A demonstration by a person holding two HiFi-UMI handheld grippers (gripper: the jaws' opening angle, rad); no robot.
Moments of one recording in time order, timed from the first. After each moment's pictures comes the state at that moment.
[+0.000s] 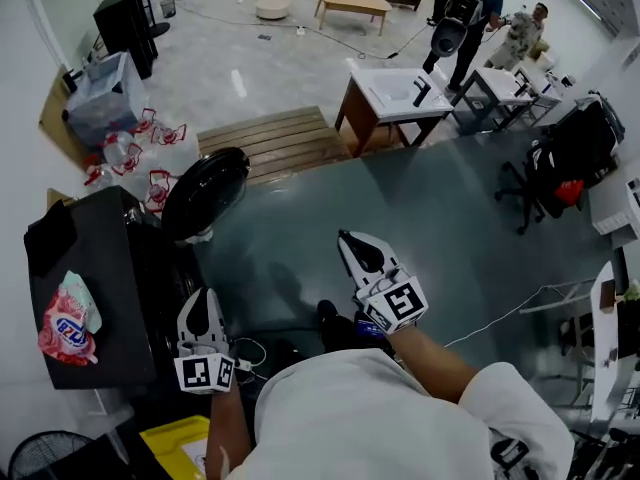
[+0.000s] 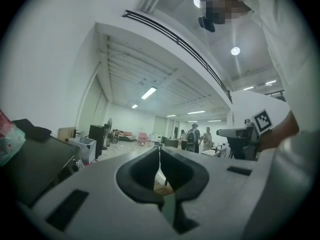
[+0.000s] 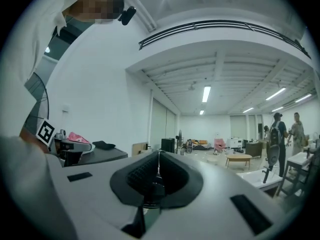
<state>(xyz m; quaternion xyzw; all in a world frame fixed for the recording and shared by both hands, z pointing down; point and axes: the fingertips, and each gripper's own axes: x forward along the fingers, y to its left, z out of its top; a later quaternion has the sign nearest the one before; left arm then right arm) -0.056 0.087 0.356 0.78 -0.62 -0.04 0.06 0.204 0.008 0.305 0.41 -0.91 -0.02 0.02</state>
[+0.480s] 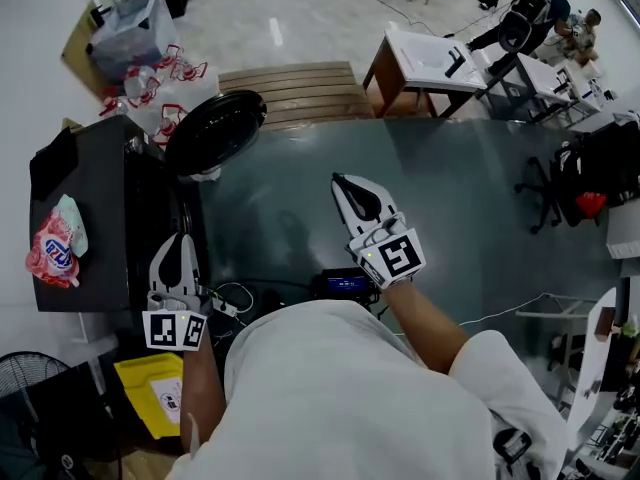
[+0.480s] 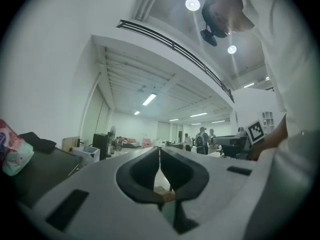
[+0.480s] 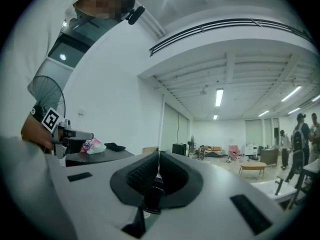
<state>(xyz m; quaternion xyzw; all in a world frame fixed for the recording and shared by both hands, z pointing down) -0.023 0.115 0.314 0.76 -0.64 -0.04 0.02 0.226 -0.003 0.295 0.33 -0.94 -0.05 0.00</state>
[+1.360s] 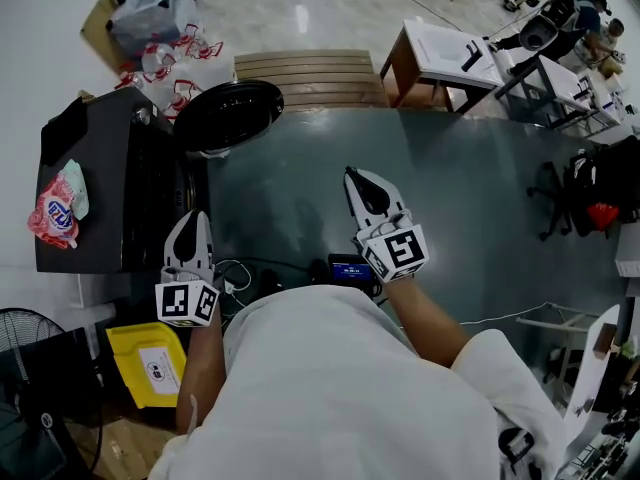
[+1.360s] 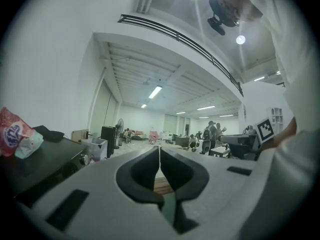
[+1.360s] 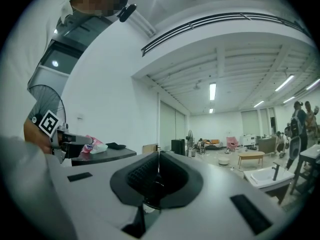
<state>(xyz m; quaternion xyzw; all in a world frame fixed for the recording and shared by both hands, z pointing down) 0.030 0.126 0.337 0.74 -0.68 -0.01 0.05 0.280 0.012 0.326 0.34 -0.94 -0.01 0.00</state>
